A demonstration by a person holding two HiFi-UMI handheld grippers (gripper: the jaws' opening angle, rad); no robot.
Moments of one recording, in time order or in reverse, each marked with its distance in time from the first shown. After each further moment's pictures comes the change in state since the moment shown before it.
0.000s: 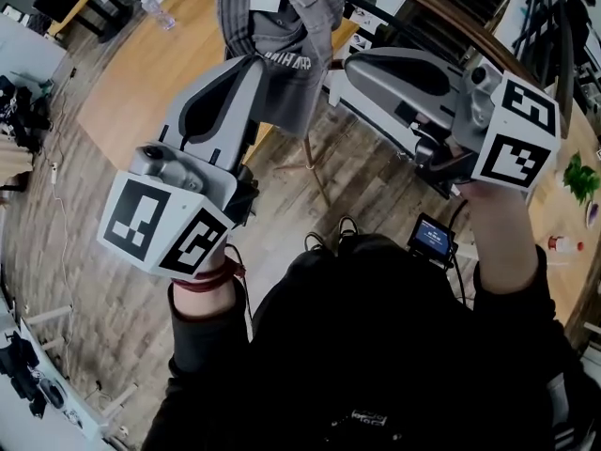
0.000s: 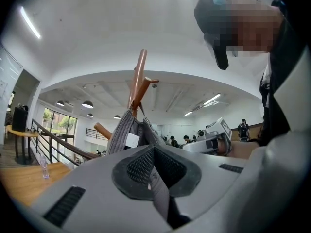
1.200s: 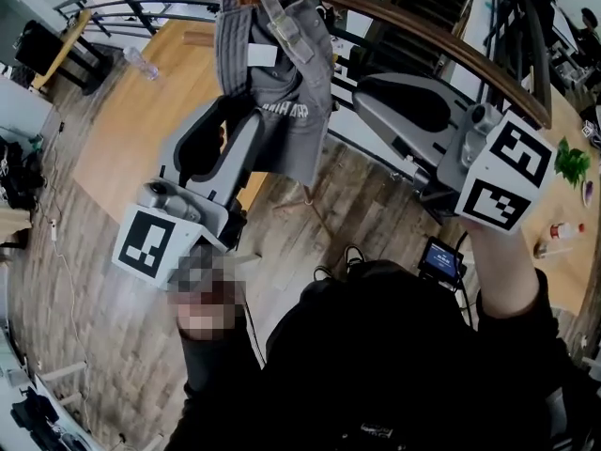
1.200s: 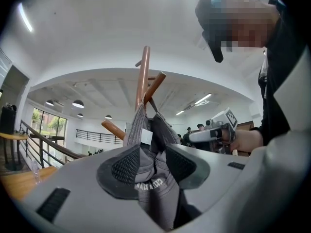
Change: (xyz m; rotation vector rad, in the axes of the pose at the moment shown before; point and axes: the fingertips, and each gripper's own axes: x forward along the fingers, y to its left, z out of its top) left arm 0.004 0.037 -0.015 0.033 0.004 -0.109; right arm -0.005 -0.015 0.010 -0.154 -0.023 -0.300
